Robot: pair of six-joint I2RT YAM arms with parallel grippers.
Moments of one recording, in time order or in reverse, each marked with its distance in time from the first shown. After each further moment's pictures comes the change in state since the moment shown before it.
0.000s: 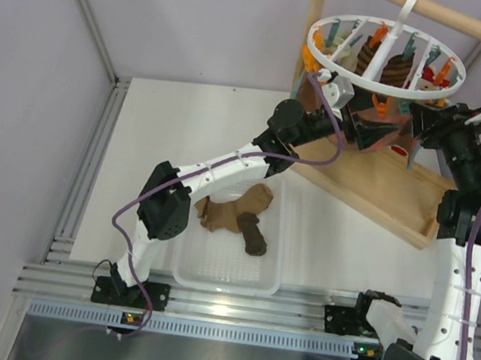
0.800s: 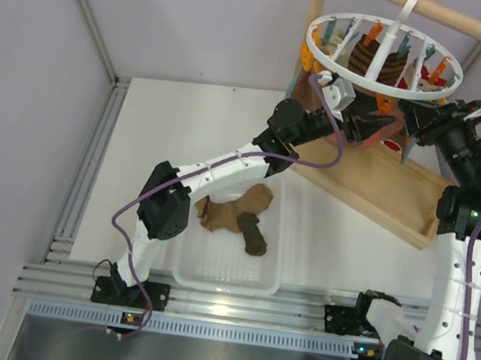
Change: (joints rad) left arm 0.000 -0.002 0.006 -0.002 0.001 0.074; right arm 0.000 0.026 -0.002 0.097 -0.171 0.137
